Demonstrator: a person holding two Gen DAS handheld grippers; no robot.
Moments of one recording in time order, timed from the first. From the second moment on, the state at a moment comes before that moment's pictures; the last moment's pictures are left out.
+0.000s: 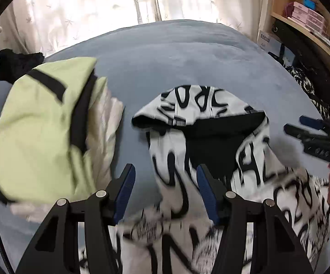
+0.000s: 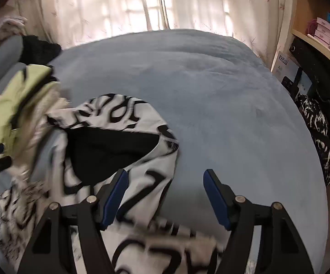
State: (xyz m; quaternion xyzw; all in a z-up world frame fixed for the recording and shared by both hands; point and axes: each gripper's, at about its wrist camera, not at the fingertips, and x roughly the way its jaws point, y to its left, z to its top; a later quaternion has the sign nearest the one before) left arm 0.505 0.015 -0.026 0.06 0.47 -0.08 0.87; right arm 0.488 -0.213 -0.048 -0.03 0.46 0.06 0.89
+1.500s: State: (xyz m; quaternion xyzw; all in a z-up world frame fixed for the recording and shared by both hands) left arm 0.585 -0.007 -0.156 0.09 0.52 -0.02 0.85; right arm 0.450 -0.237 -0.079 -0.04 0.39 0.18 0.90
